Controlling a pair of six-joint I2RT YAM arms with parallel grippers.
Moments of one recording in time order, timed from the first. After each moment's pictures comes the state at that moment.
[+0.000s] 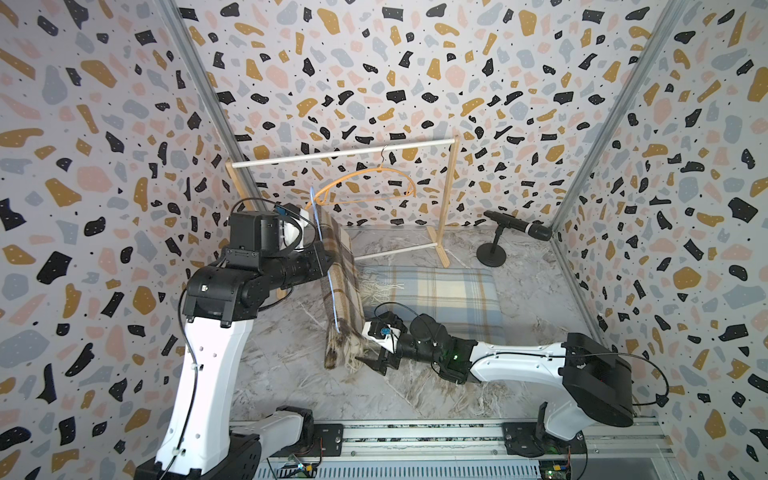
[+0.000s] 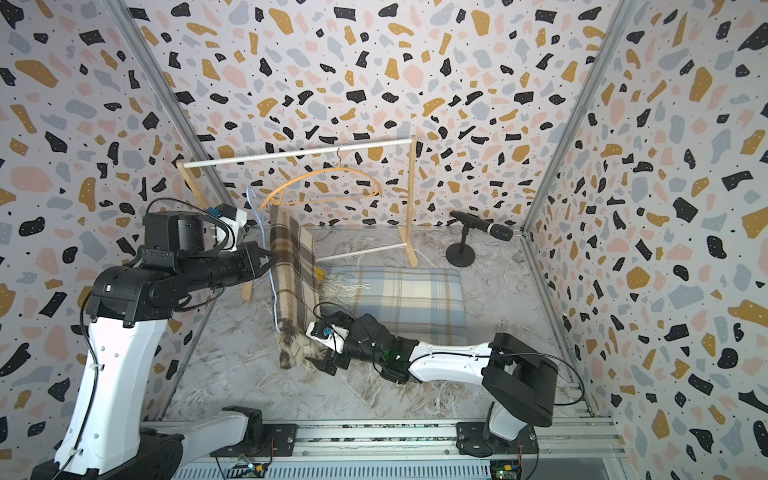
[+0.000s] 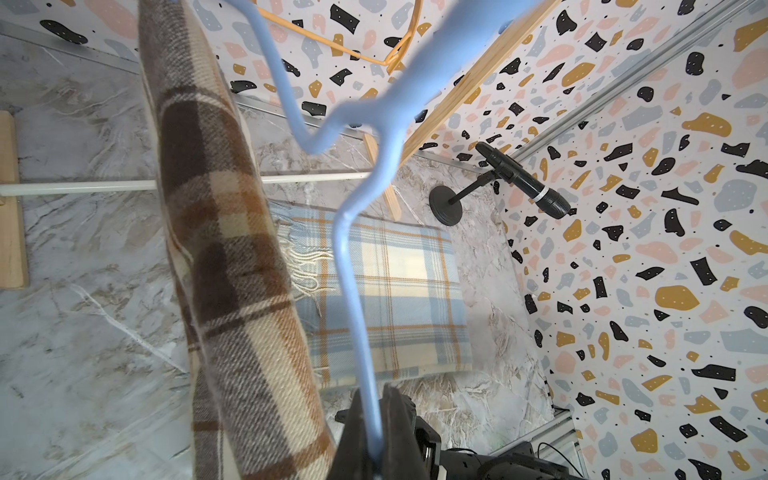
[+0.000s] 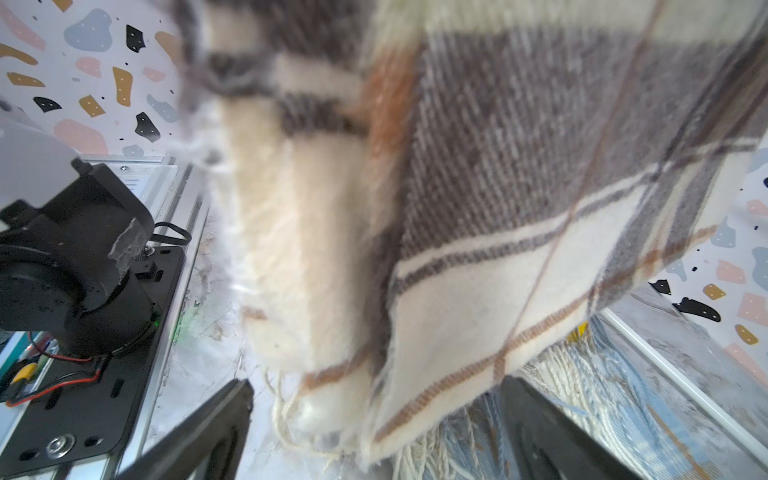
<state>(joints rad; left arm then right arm) -0.16 1.19 1.77 -1.21 0.35 -0.41 1.18 1.60 0.87 0.49 -0.15 -0.22</state>
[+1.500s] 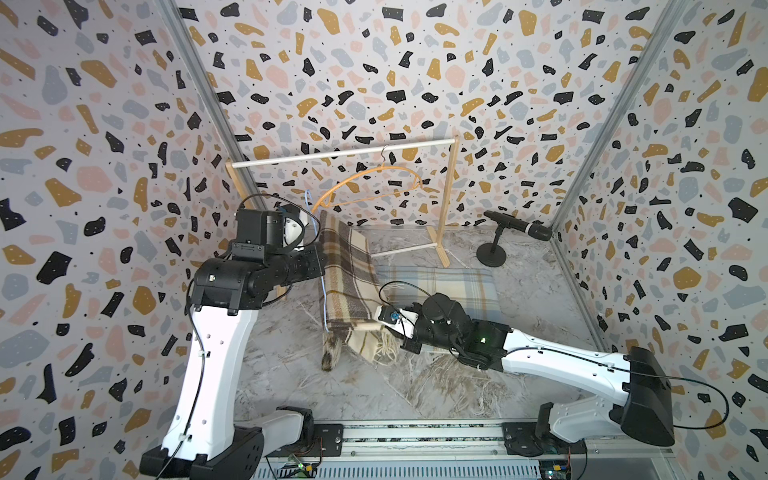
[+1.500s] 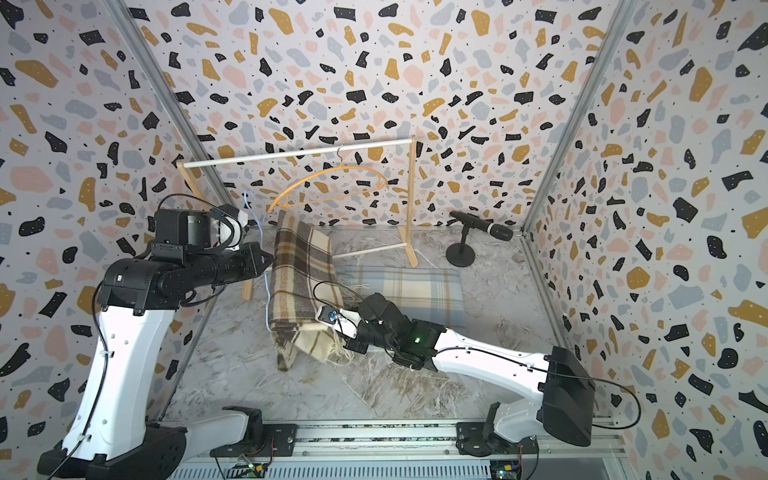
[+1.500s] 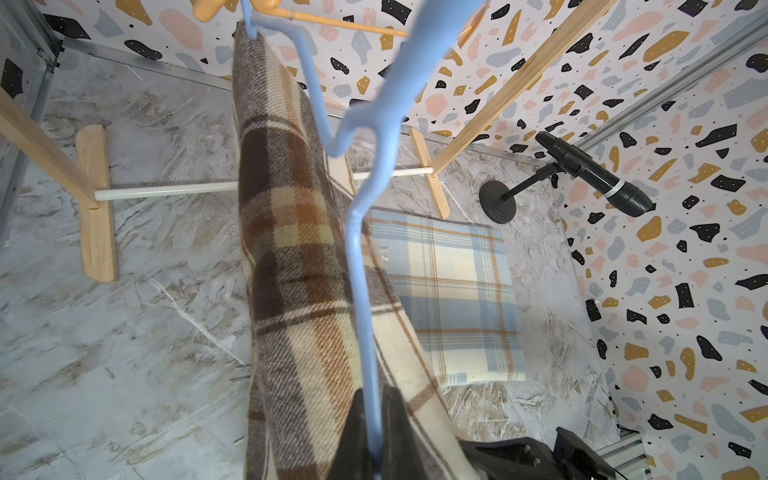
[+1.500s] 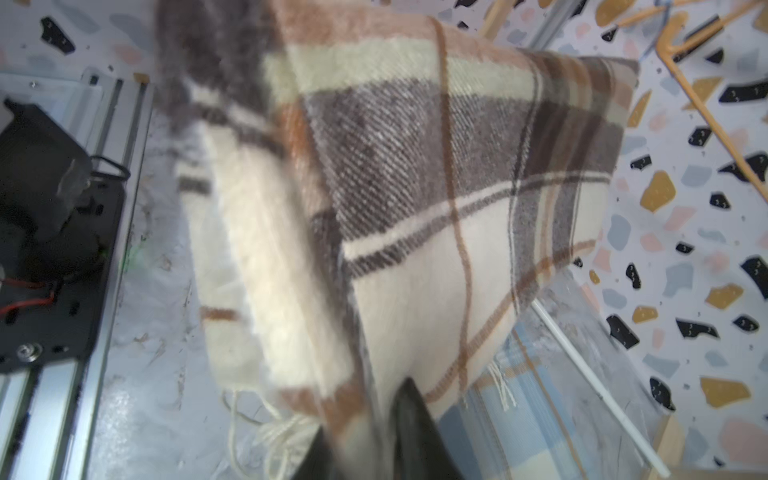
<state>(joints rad) -0.14 1.23 1.77 -1.24 0.24 -0.32 1.13 1.39 1.05 -0.10 -0.06 -0.35</state>
